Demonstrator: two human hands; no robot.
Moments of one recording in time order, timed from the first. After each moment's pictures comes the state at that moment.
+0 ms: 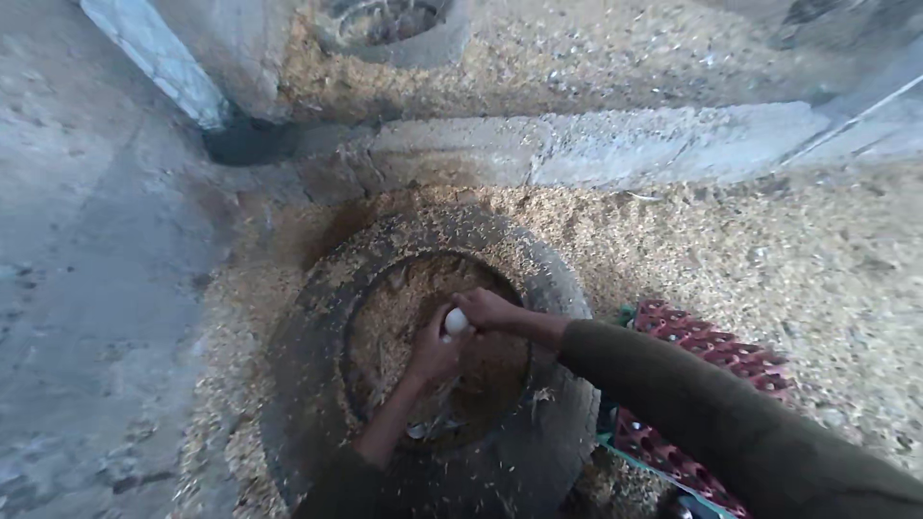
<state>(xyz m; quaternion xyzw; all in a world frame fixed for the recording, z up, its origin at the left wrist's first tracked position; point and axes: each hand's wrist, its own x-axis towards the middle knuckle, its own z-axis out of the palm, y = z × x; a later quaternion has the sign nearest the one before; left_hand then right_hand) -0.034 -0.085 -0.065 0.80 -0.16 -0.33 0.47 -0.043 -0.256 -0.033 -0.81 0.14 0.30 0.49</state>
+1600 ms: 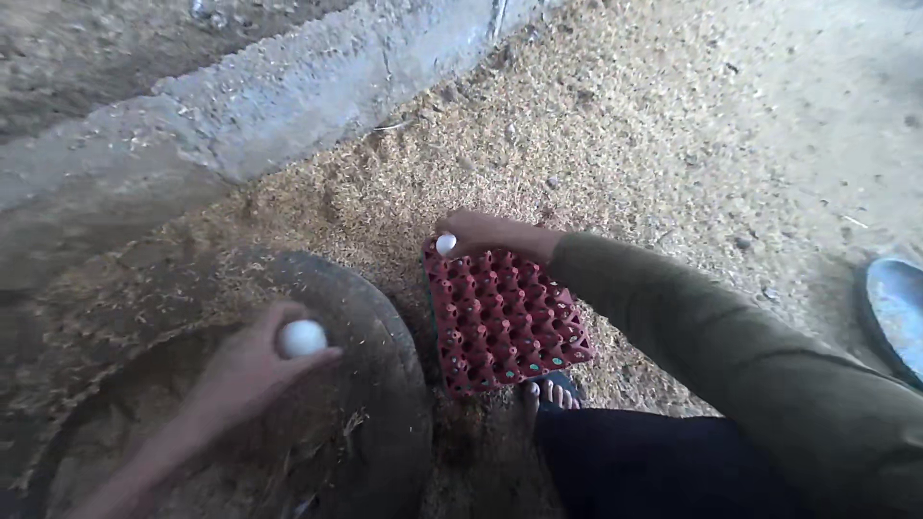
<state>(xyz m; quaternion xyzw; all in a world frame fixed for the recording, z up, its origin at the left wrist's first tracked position) -0.070 -0.268 0.038 0.80 -0.48 -0.34 0.13 -0.281 -0.569 -0.033 -0.92 0.19 0.18 0.29</state>
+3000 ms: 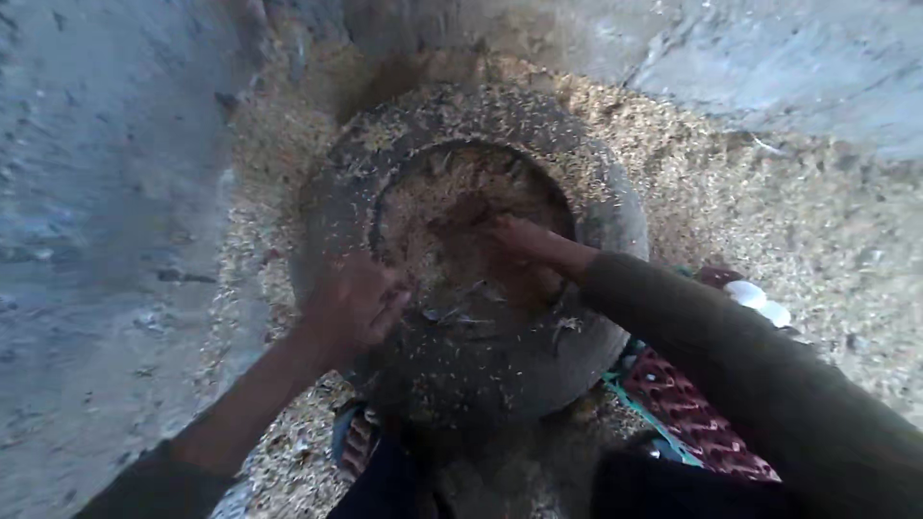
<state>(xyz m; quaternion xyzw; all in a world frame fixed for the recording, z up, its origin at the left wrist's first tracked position) -0.082 0.078 -0.011 0.90 -0.37 -0.09 0.22 -0.039 -0.244 -0.128 -0.92 -0.14 0.35 0.13</state>
